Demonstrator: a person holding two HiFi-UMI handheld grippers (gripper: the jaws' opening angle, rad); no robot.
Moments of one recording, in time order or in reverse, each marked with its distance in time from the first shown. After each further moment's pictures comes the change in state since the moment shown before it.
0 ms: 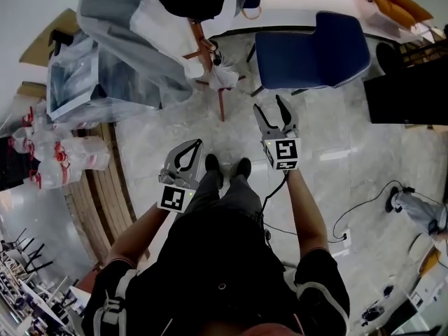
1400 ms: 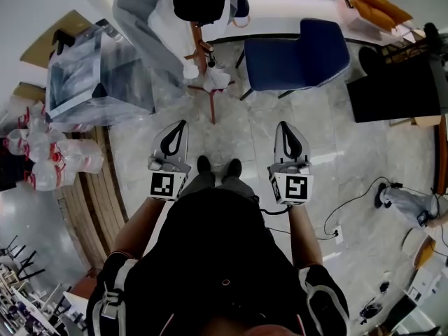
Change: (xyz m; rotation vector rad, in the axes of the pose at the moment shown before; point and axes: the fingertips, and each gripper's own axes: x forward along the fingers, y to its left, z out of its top) left arm -0.035 0.042 0.070 -0.053 -0.056 0.142; right arm -0.149 0.022 0.122 -0.033 -0.091 -0.184
